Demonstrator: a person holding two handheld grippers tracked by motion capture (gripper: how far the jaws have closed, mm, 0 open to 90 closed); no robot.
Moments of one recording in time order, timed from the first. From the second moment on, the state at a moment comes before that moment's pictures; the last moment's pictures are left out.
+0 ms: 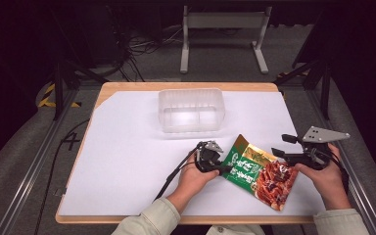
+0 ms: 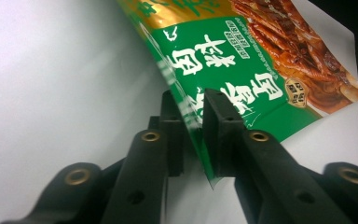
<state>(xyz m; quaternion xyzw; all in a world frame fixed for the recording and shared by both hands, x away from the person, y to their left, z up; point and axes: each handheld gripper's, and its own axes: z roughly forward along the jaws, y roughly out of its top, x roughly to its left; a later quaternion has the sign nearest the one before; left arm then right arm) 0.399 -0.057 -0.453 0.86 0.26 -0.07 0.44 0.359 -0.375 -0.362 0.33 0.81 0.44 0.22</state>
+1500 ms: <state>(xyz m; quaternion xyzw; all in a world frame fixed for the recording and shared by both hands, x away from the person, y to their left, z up) 0.367 -0.033 -0.332 0.81 0.17 -0.08 0.55 0.343 -0.407 -0.340 0.35 0.74 0.48 0.32</state>
